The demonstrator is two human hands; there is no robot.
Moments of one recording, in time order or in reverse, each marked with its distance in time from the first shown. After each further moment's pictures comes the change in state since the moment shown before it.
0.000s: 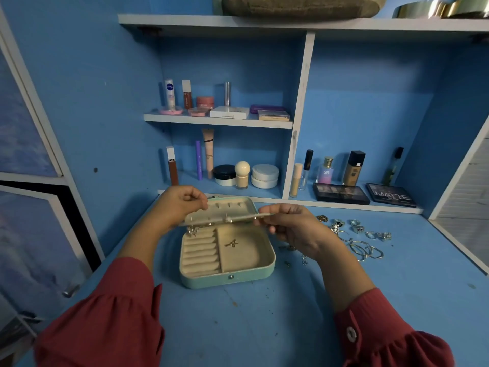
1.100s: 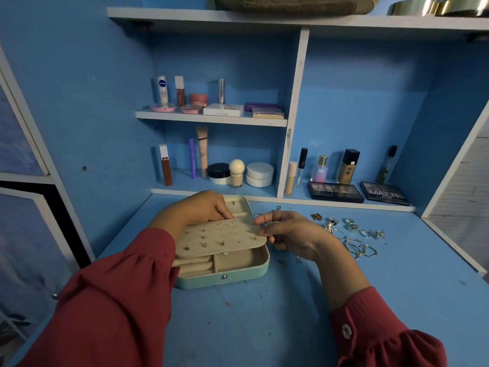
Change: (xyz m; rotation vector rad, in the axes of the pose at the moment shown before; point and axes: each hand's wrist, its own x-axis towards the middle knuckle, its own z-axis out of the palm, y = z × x) left_hand 0.036 0.015 0.044 0.595 -0.499 0.049; right_hand -0.006 -0.003 -0.004 -0.101 -0.031 0.194
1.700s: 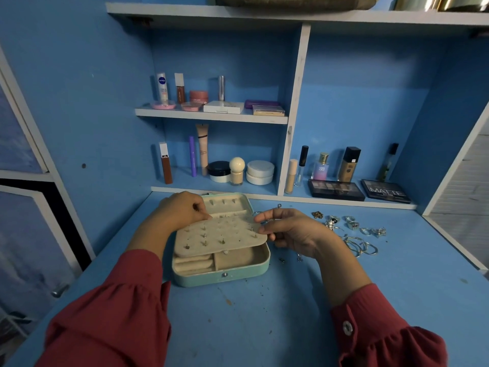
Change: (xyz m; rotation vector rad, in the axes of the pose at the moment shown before) left_hand -0.022 -0.038 0.001 0.101 0.239 -0.234; right_hand 0.001 -0.001 0.000 -0.005 0.000 0.005
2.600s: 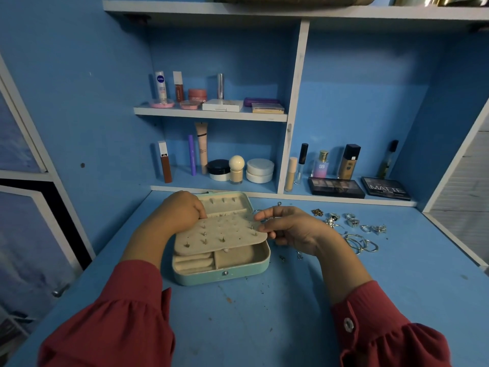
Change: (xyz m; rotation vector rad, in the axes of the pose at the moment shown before) left_hand -0.015 0.010 -0.002 -0.036 0.037 0.011; right_hand 0.000 0.001 -0.001 -0.018 -0.002 -0.006
